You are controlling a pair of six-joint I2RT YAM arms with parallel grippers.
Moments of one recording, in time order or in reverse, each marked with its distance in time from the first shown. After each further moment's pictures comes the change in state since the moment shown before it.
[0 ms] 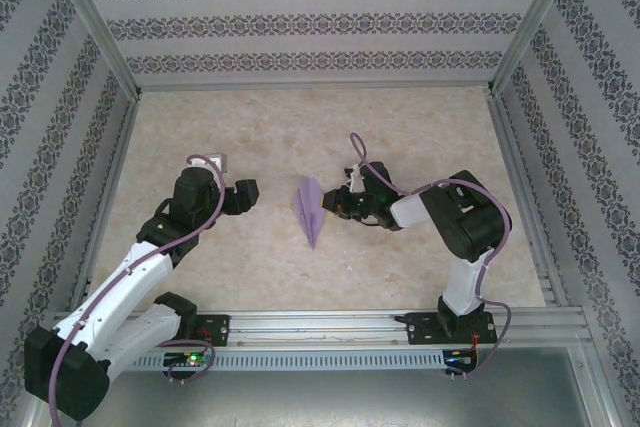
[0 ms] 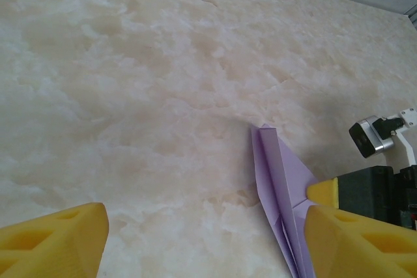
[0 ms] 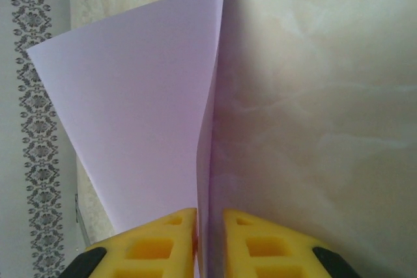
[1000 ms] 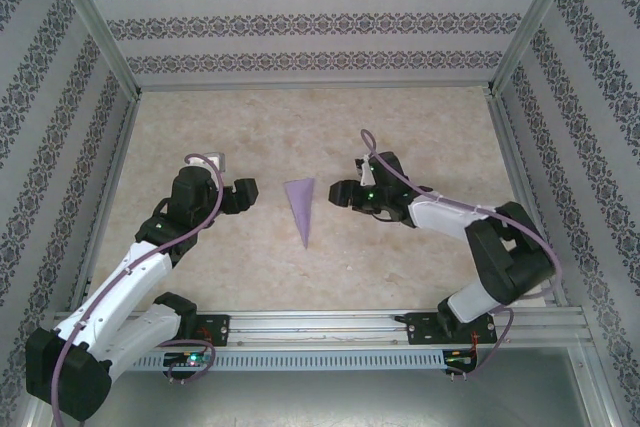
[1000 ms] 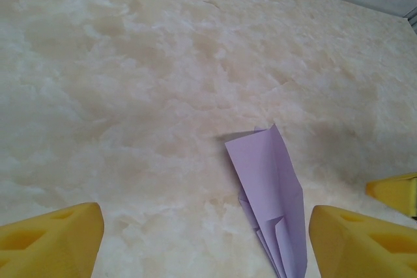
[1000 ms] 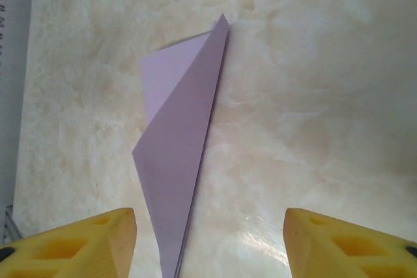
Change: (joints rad) left arm 0.023 0.000 0.000 0.001 0.023 0.003; right arm 0.001 -0.358 0.047 -0.507 0.225 -0.223
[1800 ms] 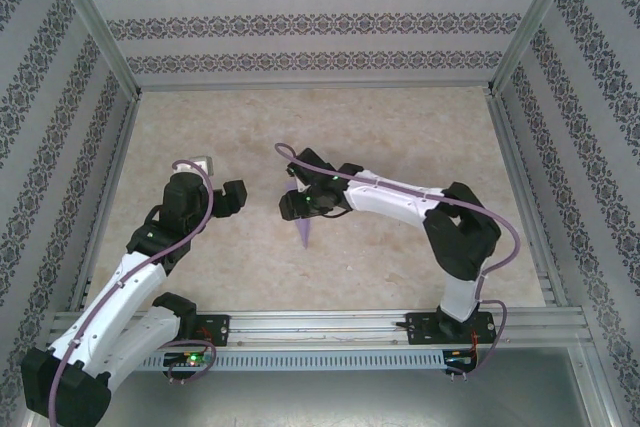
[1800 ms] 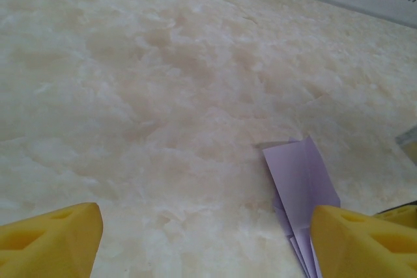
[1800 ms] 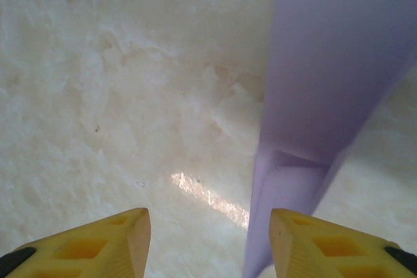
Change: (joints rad) left arm 0.024 -0.089 -0.020 -0.069 -0.096 0.007; right arm 0.354 0.332 0.566 -0.513 0.232 -0.116
